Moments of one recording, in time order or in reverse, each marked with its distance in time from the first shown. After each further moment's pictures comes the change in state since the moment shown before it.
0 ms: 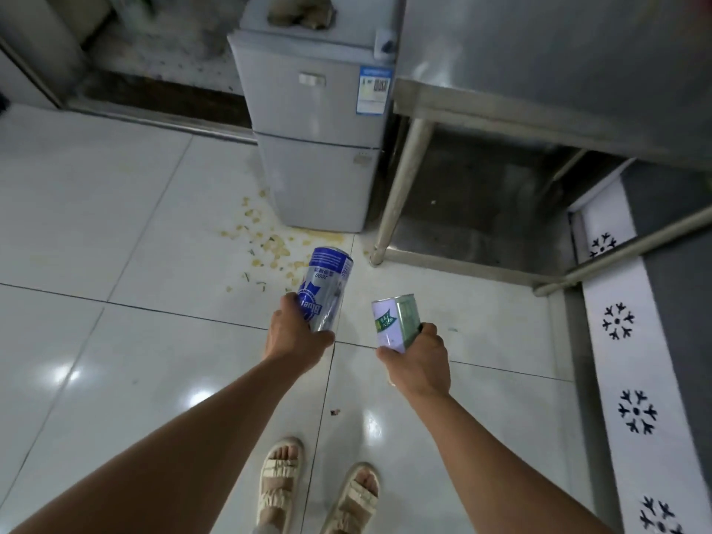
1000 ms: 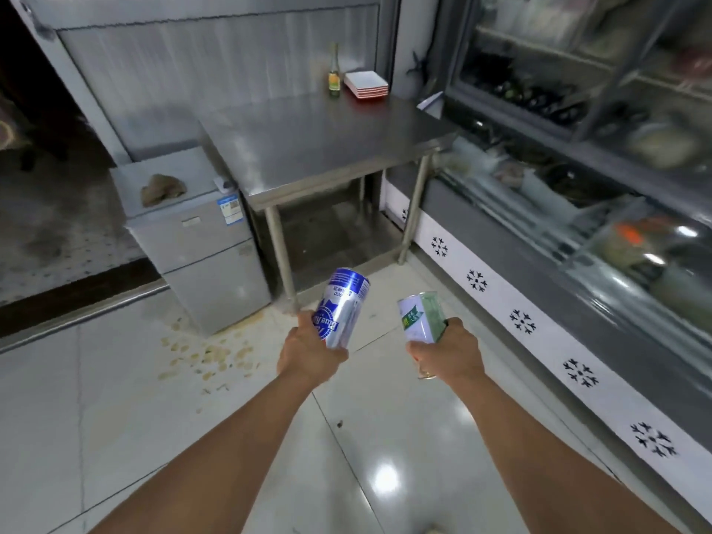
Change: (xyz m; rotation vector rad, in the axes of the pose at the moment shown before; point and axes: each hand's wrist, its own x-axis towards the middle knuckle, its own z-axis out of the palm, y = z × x) left_hand -0.257 0.008 -0.145 0.317 -0.315 0.587; right_hand -0.353 0.012 -0.094 0.379 0.496 0.347
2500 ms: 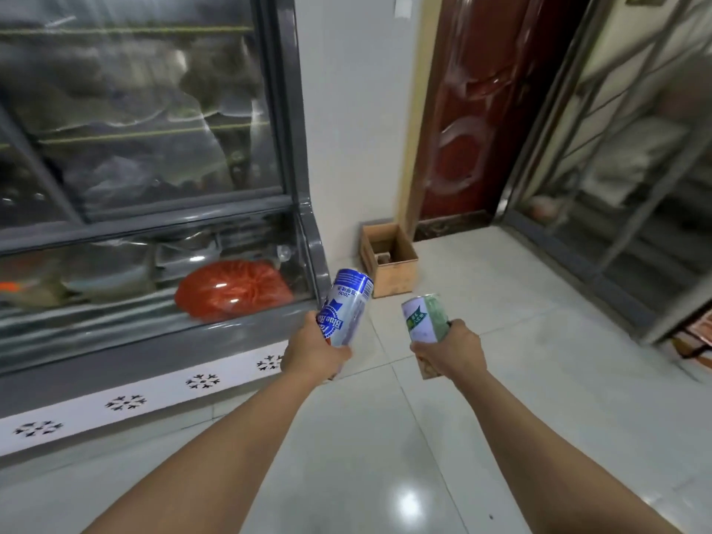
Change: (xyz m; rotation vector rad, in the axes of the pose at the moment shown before) left_hand -0.638 0.337 0.633 0.299 -0.941 0.892; right_hand -0.372 0.712 -0.535 0.379 0.895 0.923
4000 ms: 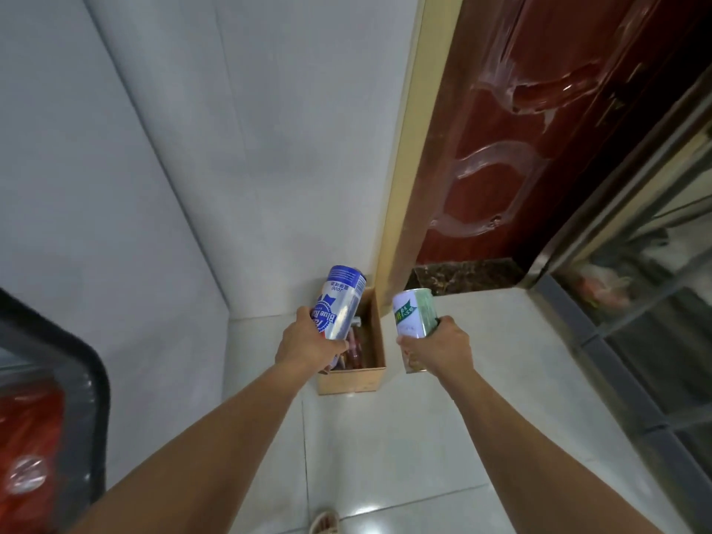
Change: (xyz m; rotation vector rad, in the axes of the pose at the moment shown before) left_hand 0.659 0.303 0.247 0.019 0.026 -0.171; right_hand 0.761 -0.160 -0.064 -0.076 -0.118 -0.025
